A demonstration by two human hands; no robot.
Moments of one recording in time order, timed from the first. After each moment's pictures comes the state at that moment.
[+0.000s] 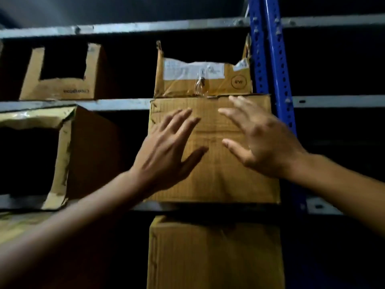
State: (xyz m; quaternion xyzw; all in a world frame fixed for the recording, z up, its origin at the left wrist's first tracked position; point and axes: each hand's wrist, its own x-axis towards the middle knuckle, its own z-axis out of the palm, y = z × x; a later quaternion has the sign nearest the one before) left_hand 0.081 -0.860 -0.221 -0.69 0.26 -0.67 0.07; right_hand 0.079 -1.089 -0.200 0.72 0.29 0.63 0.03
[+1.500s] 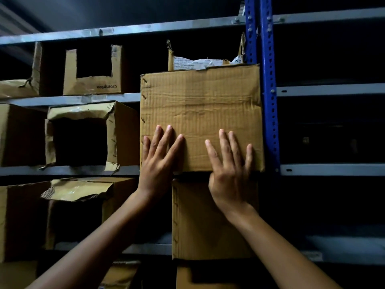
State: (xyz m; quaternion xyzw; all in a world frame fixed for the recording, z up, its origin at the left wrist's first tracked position) left_hand 0.010 -0.824 -0.315 -0.69 0.22 -0.69 0.02; right_hand 0.007 -1.016 -0.336 0.66 0.15 0.73 -0.11
